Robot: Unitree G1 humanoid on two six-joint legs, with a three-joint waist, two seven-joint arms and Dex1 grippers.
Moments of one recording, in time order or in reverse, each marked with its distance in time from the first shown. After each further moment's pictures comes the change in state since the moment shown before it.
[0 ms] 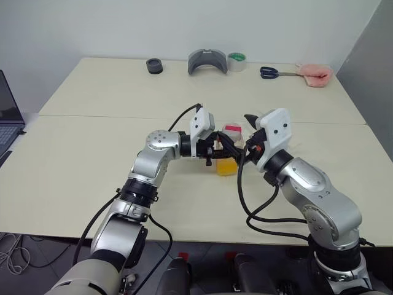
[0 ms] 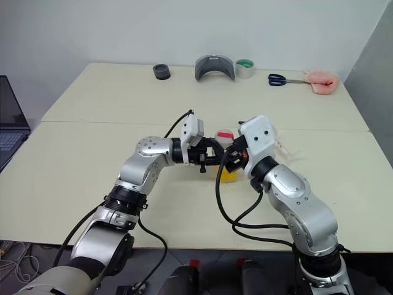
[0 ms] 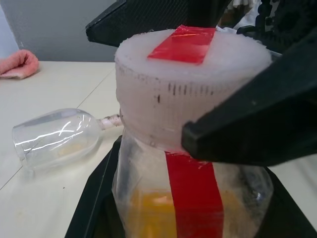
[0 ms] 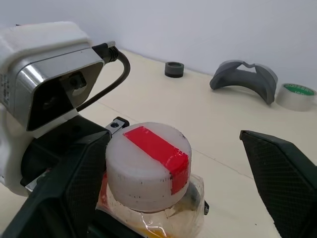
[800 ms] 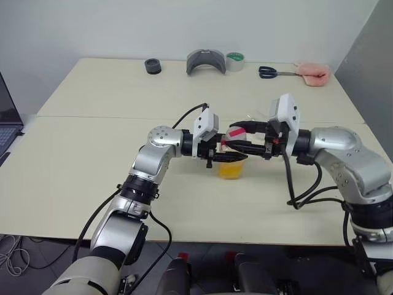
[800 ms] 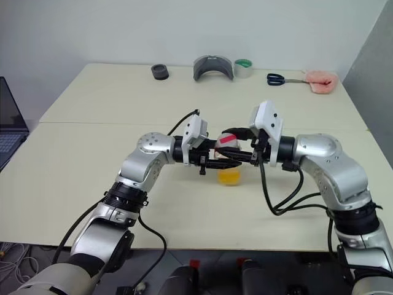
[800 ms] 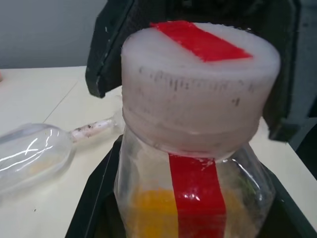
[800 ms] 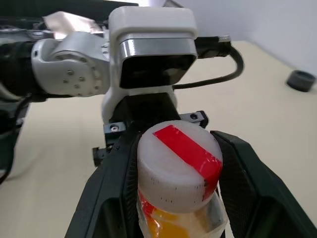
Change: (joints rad) left arm -0.032 0.011 -0.028 -0.009 -0.004 0.025 -0.113; right arm -0.253 -0.374 -0.025 0.418 0.202 -0.228 0.804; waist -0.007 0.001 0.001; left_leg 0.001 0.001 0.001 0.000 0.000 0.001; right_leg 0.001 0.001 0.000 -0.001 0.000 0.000
